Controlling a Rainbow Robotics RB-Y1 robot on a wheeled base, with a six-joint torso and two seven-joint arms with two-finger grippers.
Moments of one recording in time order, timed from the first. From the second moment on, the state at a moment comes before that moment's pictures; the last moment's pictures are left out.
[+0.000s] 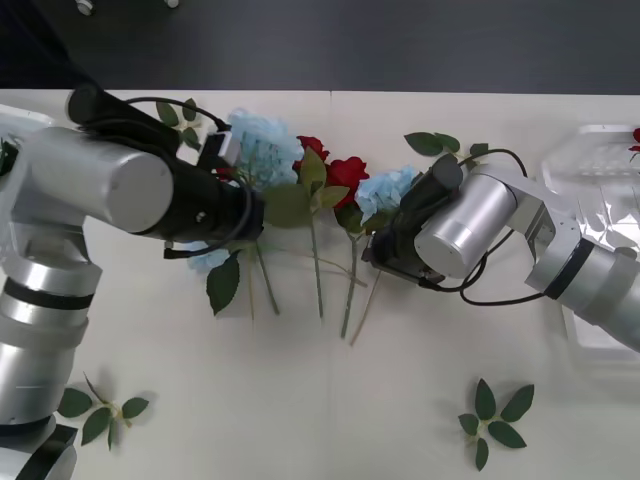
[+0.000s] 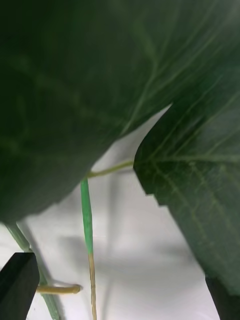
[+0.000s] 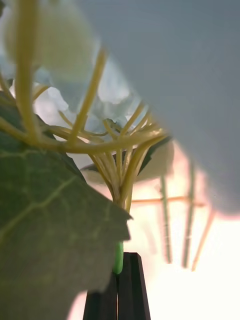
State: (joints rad) right arm -0.72 -0.60 0.84 -1.49 -0.72 1.16 0.39; left arm -0.43 0.31 -0.11 -1.90 0.62 1.55 -1.26
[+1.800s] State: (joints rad) right arm -0.70 -0.75 0.53 -1.89 -0.72 1.49 0.36; left arm -0.30 0.68 0.59 -1.45 0.53 1.14 -1.97
